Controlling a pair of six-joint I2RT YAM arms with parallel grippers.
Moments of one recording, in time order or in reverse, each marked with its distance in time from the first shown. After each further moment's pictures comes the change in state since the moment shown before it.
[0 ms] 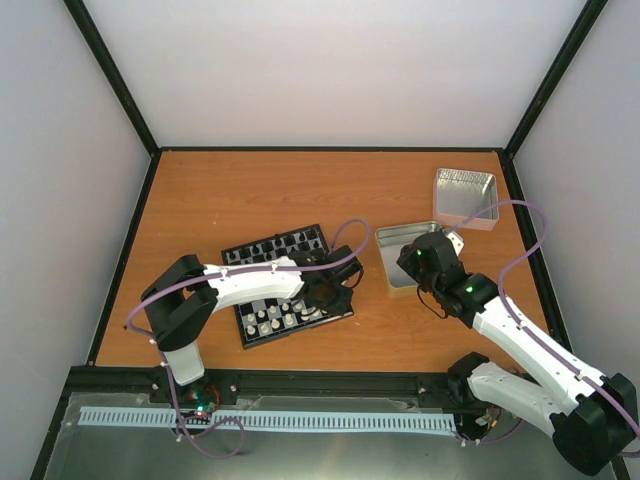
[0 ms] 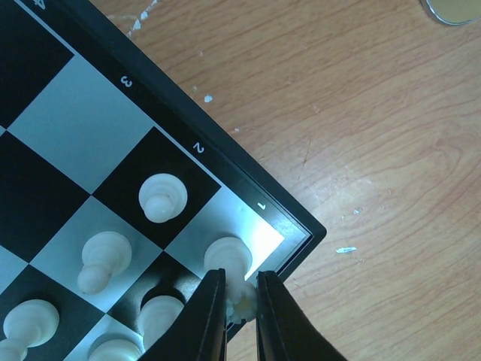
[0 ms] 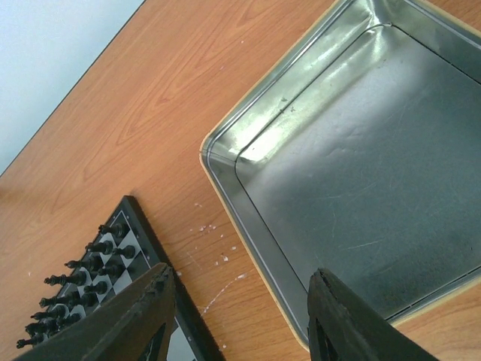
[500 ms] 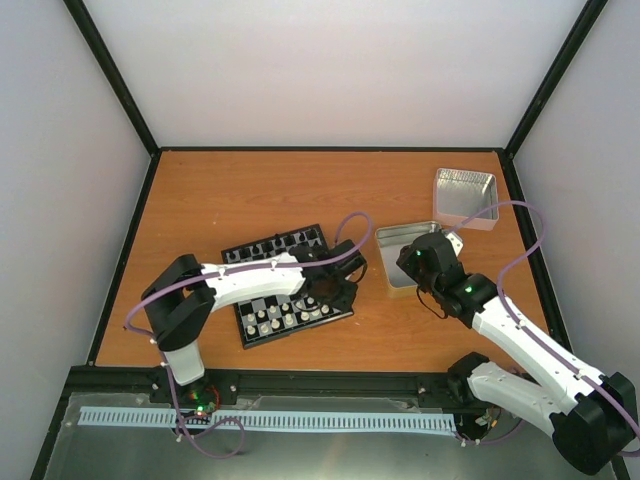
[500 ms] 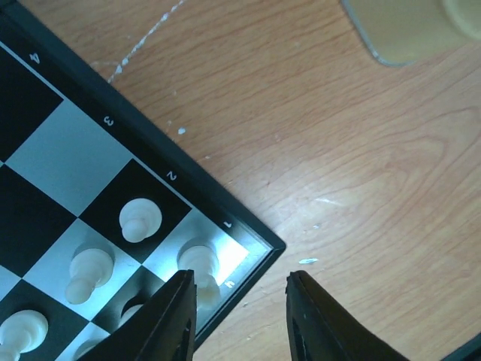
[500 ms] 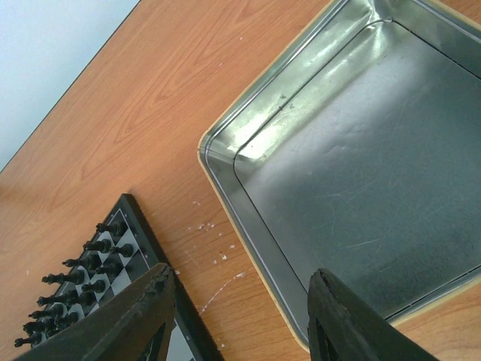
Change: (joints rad) left arm -0.001 0.006 0.052 -0.016 0.008 -0.008; right arm 0.000 0.003 -0.007 0.007 -0.005 0.000
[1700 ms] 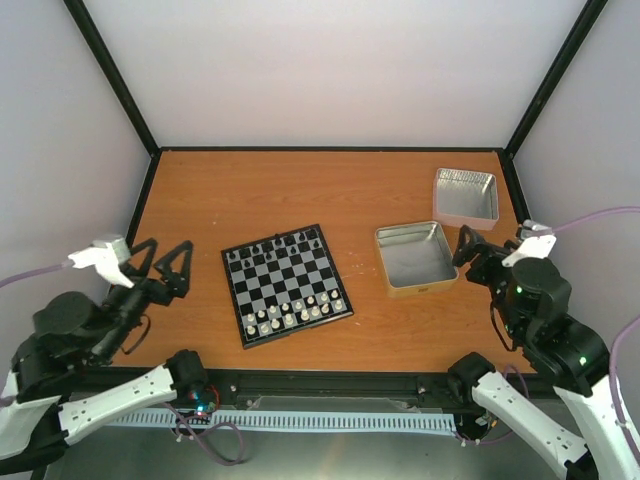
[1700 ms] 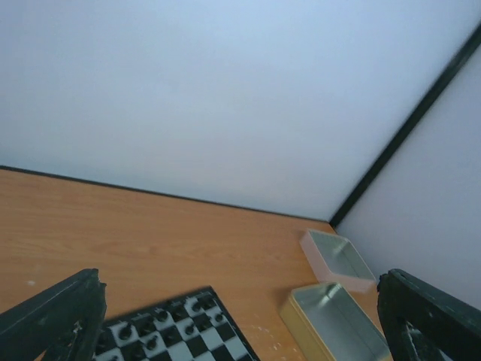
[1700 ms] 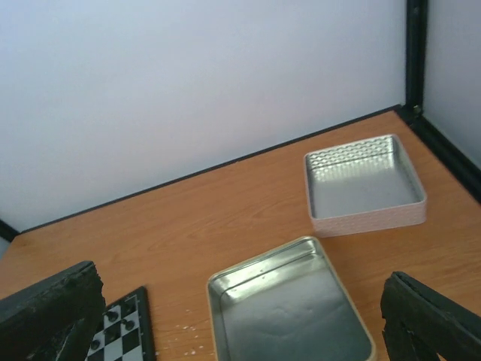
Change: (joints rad) left arm 0.000 -1.425 -0.167 -0.111 -0.665 0.116; right arm 0.000 -0.399 0.364 -0.345 0.227 -0.533
